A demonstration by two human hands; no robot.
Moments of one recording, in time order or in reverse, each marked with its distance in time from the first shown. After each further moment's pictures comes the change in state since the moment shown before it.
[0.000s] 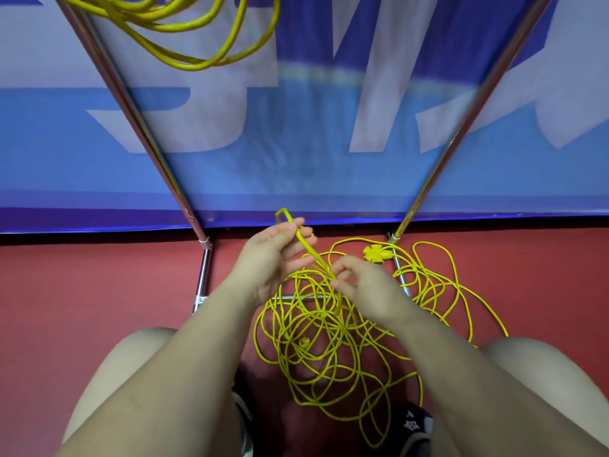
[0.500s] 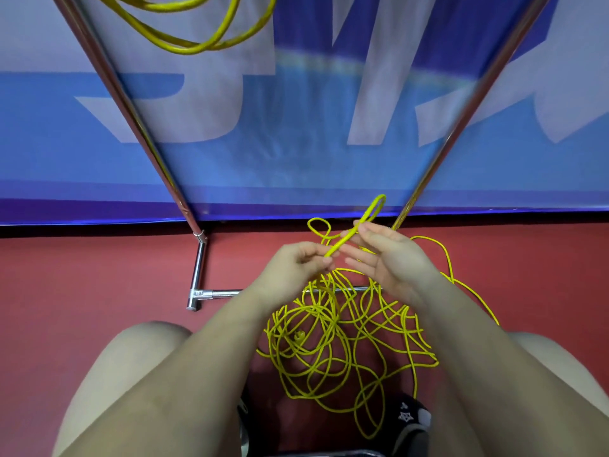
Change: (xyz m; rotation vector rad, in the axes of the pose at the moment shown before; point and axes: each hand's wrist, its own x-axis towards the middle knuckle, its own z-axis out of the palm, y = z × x) left_hand -0.005 -0.032 0.004 0.642 -0.211 0.084; right_hand 0.006 -0.015 -0.036 1.185 0.070 0.290
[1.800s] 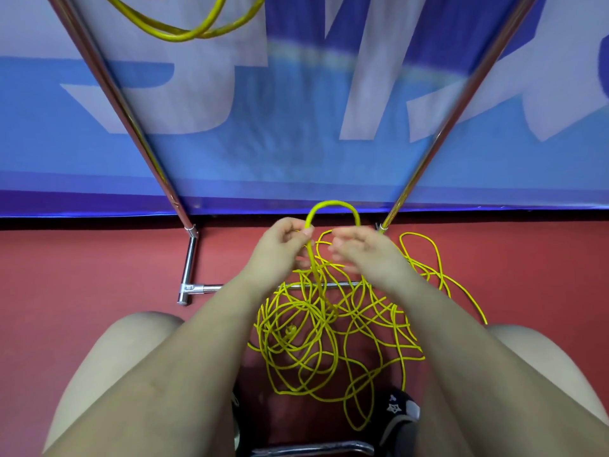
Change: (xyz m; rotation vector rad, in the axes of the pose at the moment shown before) left_hand 0.009 0.001 0.001 -0.120 0.209 0.027; right_hand -0.006 0.011 -0.001 -0.693 -0.023 -0.144
